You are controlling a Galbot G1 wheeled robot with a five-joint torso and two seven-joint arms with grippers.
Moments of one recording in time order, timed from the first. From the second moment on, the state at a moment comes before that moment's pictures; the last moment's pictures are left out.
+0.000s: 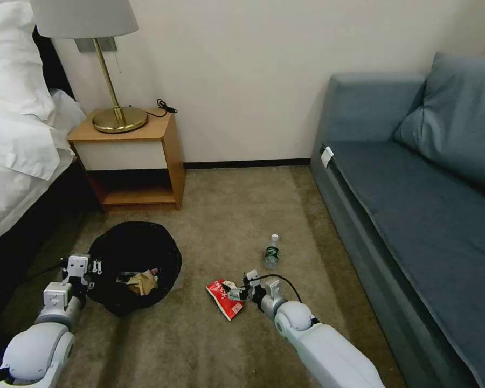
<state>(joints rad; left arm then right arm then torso) 1.47 -1.07 -0.75 -1.85 -0.24 0.19 -0.02 -0.86 1.35 -0.17 1.06 0.44 -0.06 -0.19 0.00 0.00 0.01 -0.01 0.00</state>
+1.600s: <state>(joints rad) 1.45 -1.08 -0.72 -1.80 -0.23 0.19 -0.01 -0.81 1.46 -0.17 0.78 0.33 0.05 -0.27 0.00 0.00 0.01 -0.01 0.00</state>
